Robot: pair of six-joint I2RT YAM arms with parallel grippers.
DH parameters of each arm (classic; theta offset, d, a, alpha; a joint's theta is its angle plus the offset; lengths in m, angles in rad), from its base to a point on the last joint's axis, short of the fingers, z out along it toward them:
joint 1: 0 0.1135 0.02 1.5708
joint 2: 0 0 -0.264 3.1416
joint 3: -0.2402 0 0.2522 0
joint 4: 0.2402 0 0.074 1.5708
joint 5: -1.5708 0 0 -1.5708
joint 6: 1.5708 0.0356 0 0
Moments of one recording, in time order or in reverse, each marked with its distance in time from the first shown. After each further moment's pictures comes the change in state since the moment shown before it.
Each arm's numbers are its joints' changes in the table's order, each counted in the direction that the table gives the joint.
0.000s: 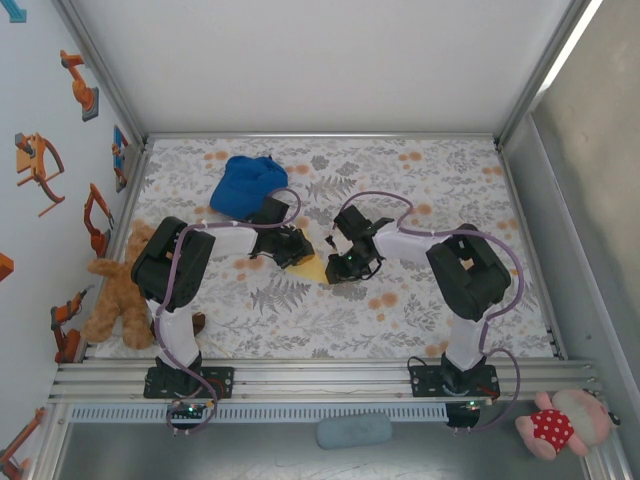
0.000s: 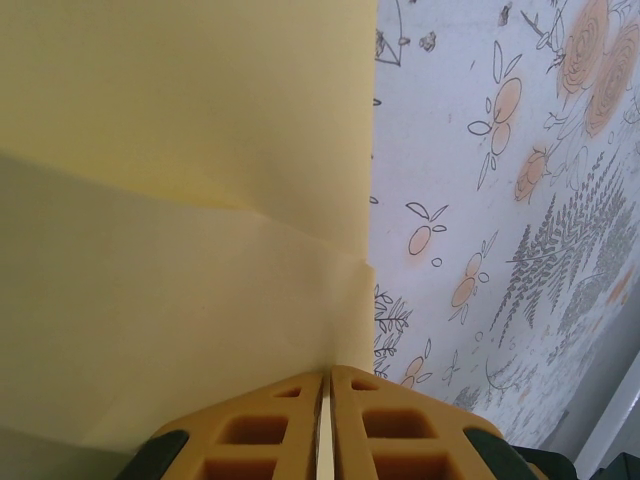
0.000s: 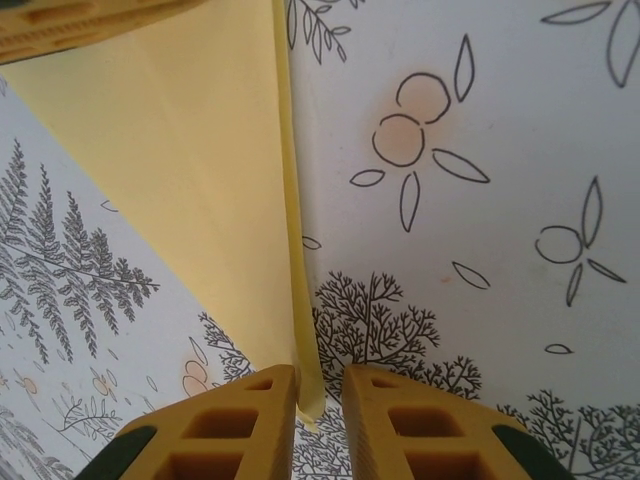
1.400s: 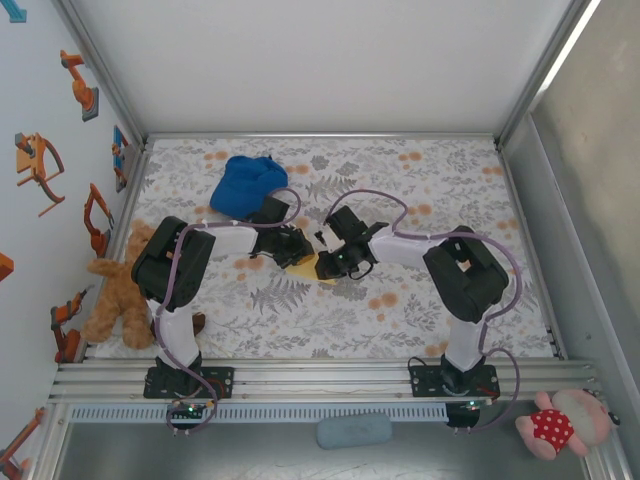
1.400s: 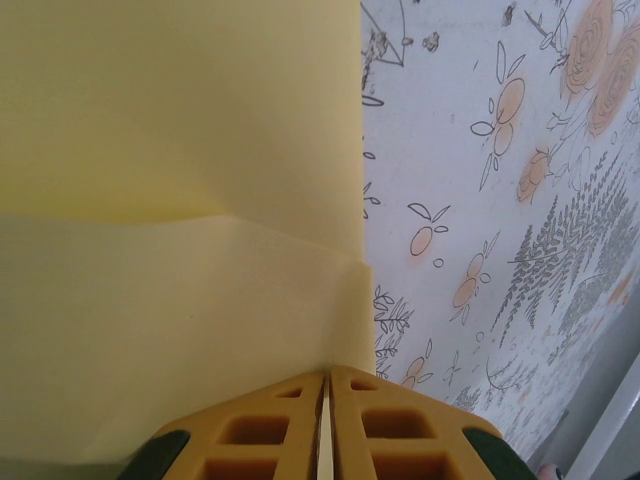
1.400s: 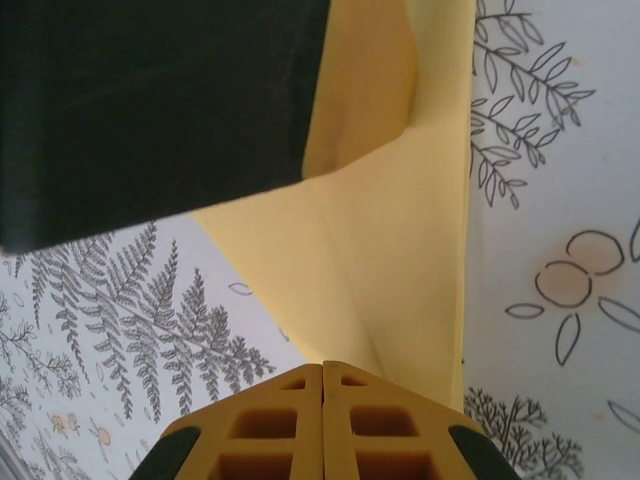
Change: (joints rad) left arm 0.000 -0.004 -0.007 0.011 -0.001 0.000; right arm 0.037 -0.001 0.014 -0.191 0.038 0.045
